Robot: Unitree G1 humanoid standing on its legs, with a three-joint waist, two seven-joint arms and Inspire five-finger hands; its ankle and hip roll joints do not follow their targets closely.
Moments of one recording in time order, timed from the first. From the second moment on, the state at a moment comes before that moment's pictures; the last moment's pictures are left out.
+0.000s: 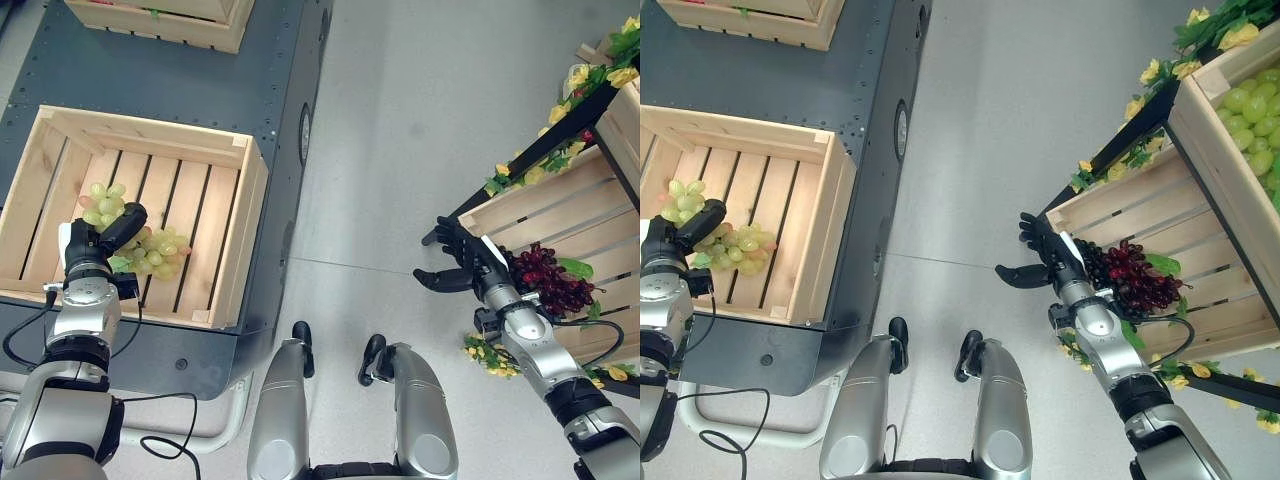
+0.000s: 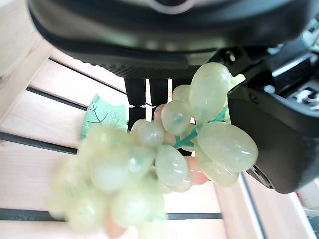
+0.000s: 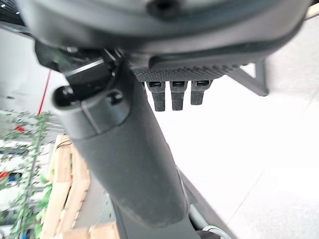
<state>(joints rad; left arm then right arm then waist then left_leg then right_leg) -0.59 0.84 -0.13 0.99 -0.52 -0.05 0.20 -0.36 -0.61 0.35 0.46 0.39 -0.21 -0.02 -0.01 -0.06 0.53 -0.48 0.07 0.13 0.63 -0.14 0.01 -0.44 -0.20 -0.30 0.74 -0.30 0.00</state>
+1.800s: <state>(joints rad) -0.67 0.64 -0.36 0.40 -0.56 -0.19 -0.12 -0.60 -0.38 0.36 0.23 0.87 0.09 0.23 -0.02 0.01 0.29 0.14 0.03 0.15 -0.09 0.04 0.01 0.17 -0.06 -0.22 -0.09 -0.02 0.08</state>
